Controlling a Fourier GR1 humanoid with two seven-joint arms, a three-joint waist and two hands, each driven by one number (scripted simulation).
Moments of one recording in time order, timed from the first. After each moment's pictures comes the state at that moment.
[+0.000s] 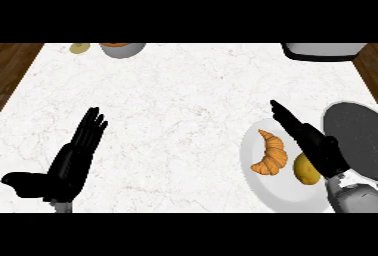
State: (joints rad) left arm 0.05 0.25 -0.16 -1.66 0.27 0.10 -0.03; right arm -0.16 -0.47 0.29 -1.55 -0.17 0.08 0.14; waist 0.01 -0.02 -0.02
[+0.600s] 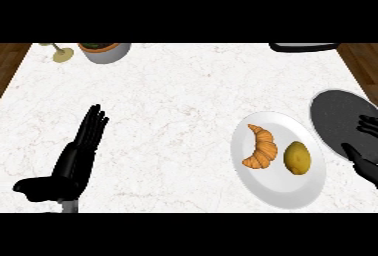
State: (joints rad) left arm 0.03 0.23 -0.18 -1.64 0.18 0.14 -0.10; right arm 0.11 -0.49 -0.14 -1.64 -0.26 -0.11 -0.14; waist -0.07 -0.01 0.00
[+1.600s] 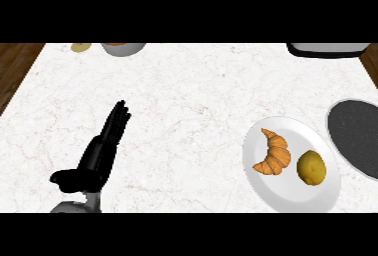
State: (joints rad) left arm -0.04 0.15 -0.23 -1.57 0.11 0.12 -0.12; right arm 0.33 -0.74 -0.16 -1.83 0.00 0.06 0.10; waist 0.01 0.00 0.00
